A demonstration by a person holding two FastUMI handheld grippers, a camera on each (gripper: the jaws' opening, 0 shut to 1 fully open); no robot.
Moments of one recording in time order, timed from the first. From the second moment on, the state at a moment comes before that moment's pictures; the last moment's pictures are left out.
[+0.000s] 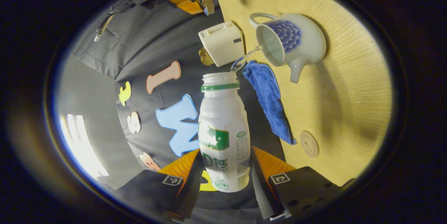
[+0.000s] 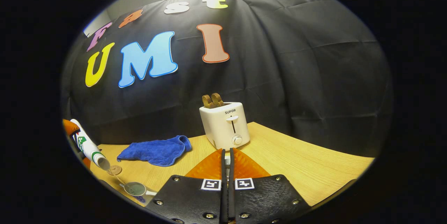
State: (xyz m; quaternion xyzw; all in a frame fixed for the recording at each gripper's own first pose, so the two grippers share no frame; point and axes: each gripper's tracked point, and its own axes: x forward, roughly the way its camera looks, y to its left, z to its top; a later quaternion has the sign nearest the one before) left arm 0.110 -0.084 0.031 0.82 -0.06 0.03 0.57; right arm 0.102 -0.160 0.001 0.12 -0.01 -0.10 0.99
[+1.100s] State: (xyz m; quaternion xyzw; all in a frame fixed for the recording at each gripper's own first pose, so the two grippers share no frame) left arm 0.110 -0.087 0.038 0.85 -0.09 0.03 0.51; right arm 0.103 -0.156 -0.001 0.12 0.00 -0.09 0.99
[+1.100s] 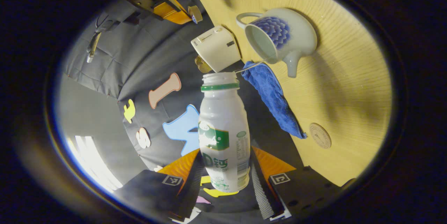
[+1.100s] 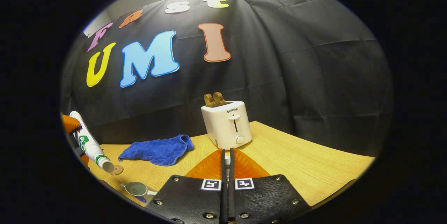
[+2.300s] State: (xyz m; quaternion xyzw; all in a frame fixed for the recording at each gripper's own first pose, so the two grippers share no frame) left arm 0.116 -0.021 -0.007 0.54 0.02 -0.01 0.84; right arm 0.107 -0.128 0.001 0.11 0.00 -0.04 0.99
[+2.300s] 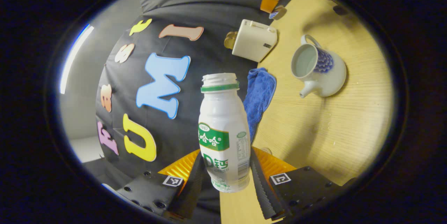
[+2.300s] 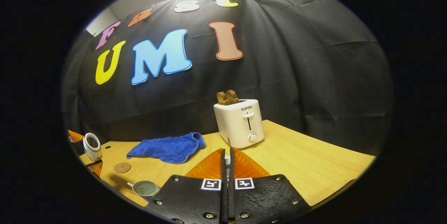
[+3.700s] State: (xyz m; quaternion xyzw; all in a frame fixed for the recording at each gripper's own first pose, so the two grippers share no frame) left arm 0.122 0.055 -0.009 0.08 0.06 0.02 0.99; right arm 0.077 0.019 -0.004 0.03 0.02 0.16 0.99
